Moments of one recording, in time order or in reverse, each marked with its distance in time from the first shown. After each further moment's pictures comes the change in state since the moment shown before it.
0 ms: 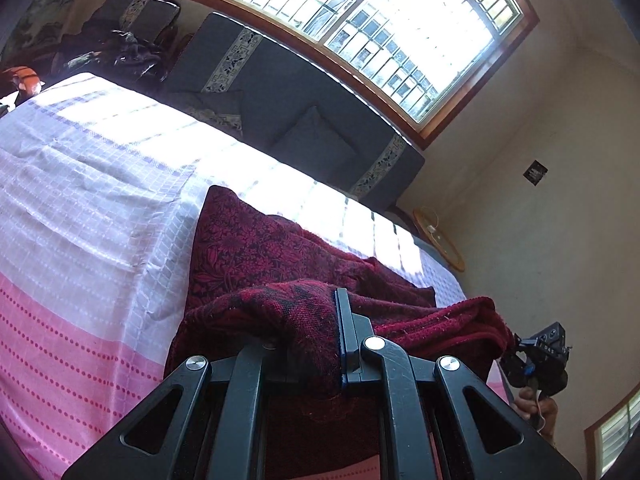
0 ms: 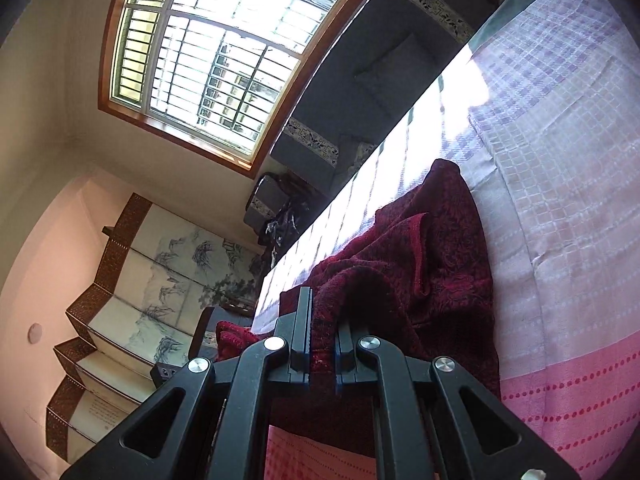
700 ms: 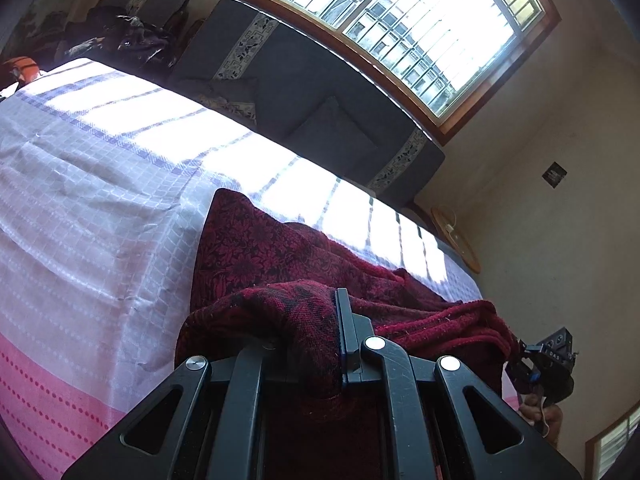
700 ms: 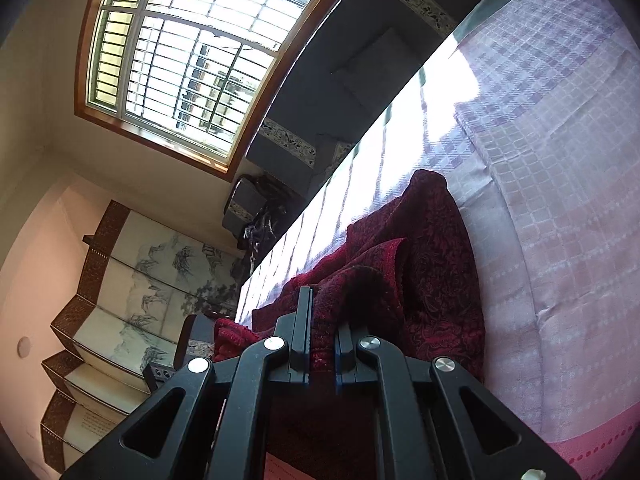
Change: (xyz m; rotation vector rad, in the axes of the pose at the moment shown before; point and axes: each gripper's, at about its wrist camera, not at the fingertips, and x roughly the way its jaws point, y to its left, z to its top) left arm 0.060 0.026 0.025 -0.026 0.039 0.046; right arm 0.041 -0.026 0.023 0.044 0.011 -0.068
